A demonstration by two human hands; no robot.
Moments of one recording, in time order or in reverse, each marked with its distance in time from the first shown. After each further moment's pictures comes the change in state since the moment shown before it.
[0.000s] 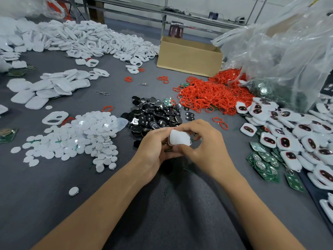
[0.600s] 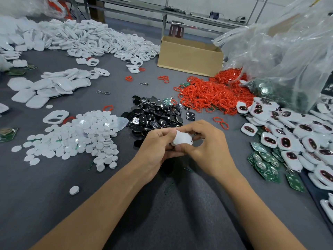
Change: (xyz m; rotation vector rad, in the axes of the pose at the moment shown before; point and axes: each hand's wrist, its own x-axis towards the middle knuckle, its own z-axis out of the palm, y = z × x) left_hand 0.002 -0.007 -0.004 0.086 -0.075 0.065; right_hand -0.001 -0.003 -0.003 0.061 0.017 0.047
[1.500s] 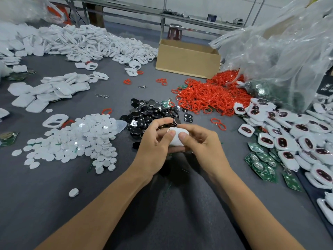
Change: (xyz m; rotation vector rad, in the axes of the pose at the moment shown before) left_hand -0.005 -0.002 0.006 0.109 0.118 0.242; right_hand -0.003 0.007 0.008 0.580 0.022 0.288
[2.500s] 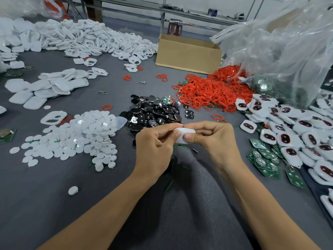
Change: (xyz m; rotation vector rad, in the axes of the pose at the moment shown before) left_hand -0.004 -0.008 -0.002 0.413 0.130 0.380; right_hand 0.002 -0.012 -0.013 0.128 0.013 0.031
